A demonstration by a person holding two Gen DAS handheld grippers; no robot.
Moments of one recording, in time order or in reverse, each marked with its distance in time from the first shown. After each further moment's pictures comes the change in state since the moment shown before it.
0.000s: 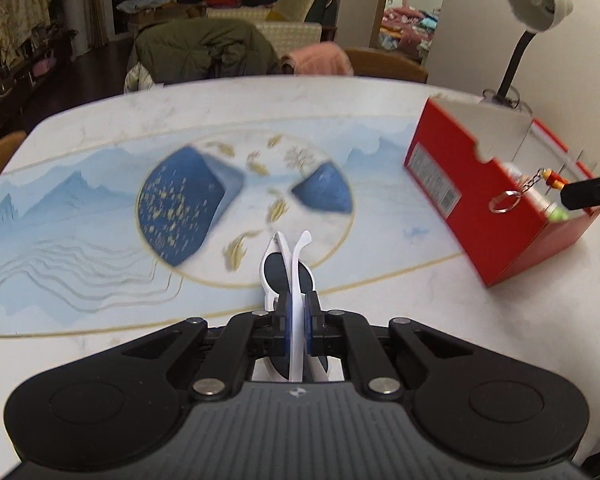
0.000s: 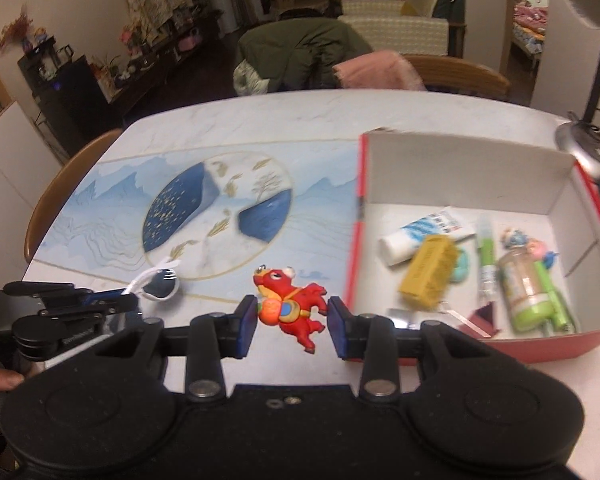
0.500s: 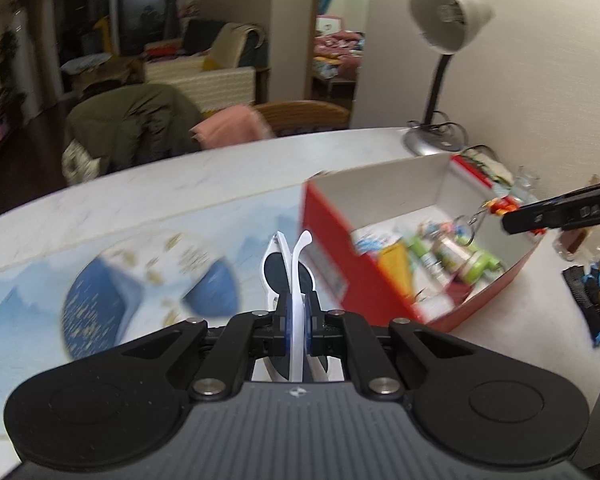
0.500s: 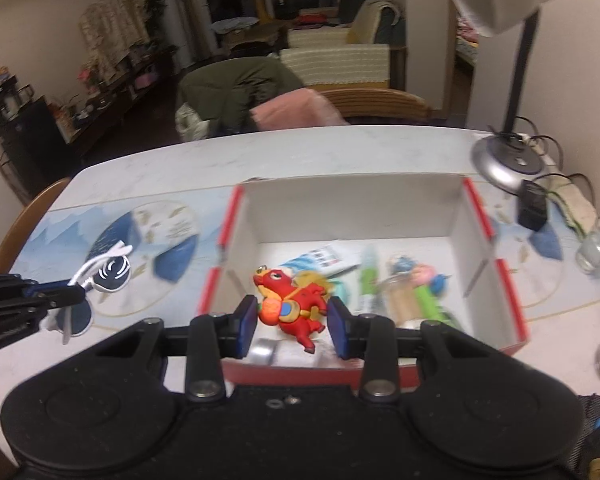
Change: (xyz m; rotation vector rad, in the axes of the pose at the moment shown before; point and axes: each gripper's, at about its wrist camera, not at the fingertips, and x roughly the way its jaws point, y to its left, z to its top) left arm -0.007 -0.112 0.074 0.165 -0.099 -0.102; right arm -0.036 -0.096 0.009 0.066 -0.095 -0.117
